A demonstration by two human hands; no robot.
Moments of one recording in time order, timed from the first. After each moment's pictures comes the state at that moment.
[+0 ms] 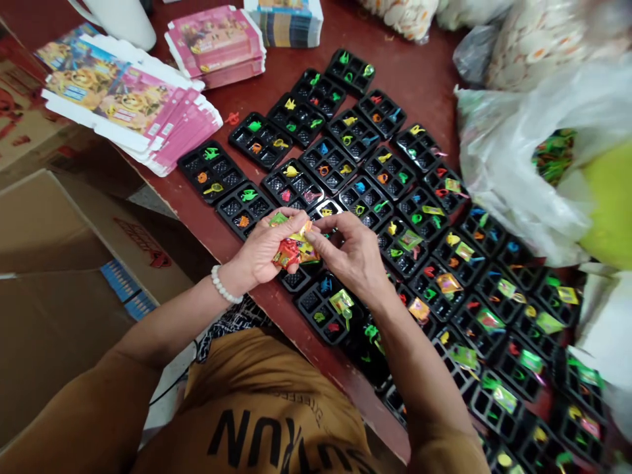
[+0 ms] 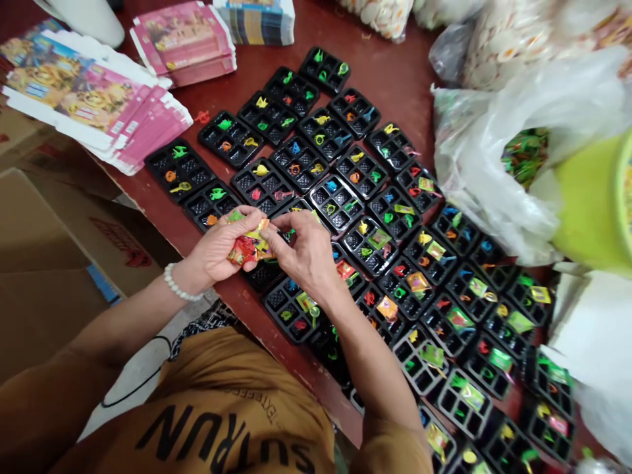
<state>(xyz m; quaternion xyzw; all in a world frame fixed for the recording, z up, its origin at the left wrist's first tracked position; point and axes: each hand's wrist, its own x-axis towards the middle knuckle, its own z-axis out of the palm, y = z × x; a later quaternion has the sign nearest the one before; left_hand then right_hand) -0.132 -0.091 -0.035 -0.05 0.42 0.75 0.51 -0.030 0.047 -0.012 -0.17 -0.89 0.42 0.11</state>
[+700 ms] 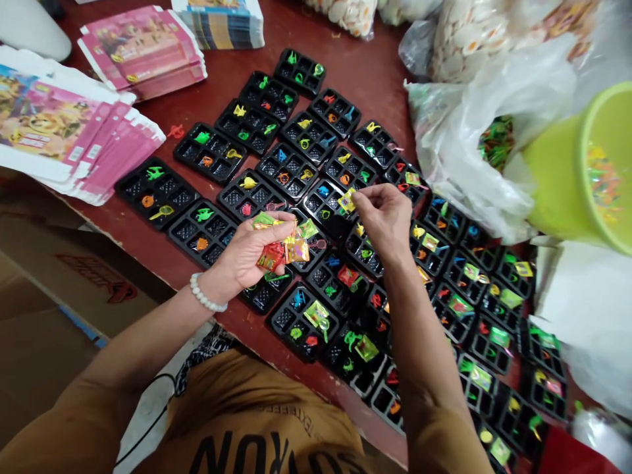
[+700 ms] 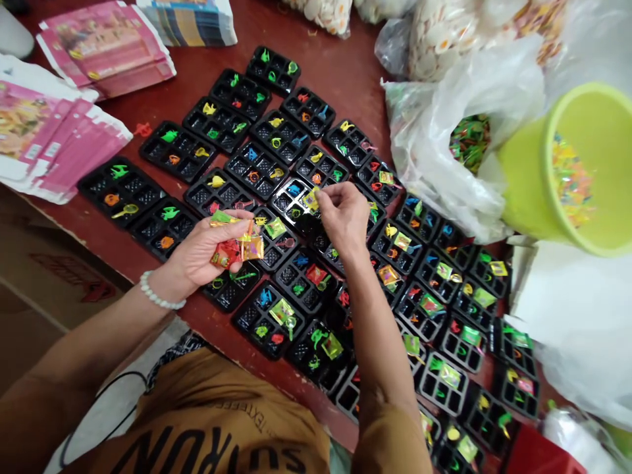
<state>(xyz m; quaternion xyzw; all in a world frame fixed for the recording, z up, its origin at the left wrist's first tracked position) -0.135 -0.044 -0.037 -0.04 0.44 0.71 0.55 -0.024 0.172 -0.044 -0.39 -0.83 0.34 0.21</state>
